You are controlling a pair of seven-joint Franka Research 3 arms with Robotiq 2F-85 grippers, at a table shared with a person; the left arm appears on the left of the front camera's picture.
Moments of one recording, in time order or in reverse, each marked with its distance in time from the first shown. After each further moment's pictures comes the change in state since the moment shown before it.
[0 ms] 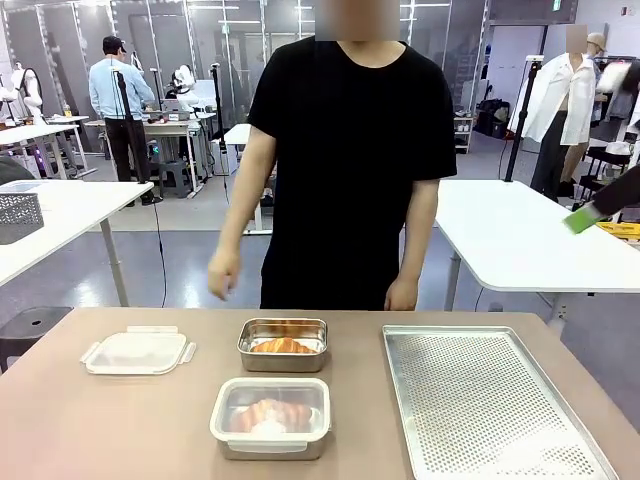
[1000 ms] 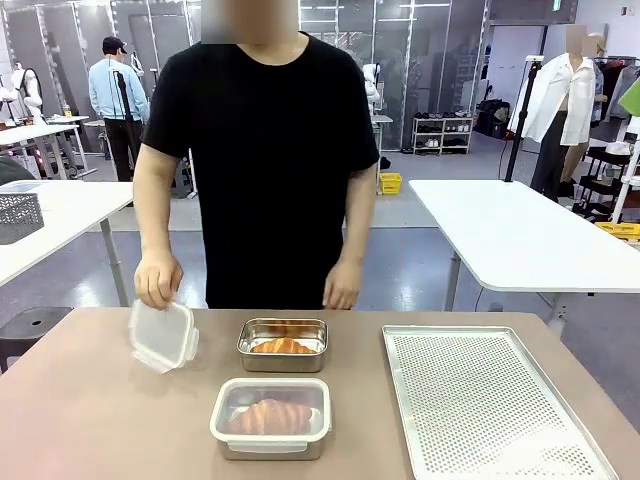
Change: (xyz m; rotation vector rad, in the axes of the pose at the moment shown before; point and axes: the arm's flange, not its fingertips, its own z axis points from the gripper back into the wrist) left arm 0.000 0.000 0.000 0.000 0.000 0.000; right arm 0.072 0.057 0.107 -0.060 0.115 0.032
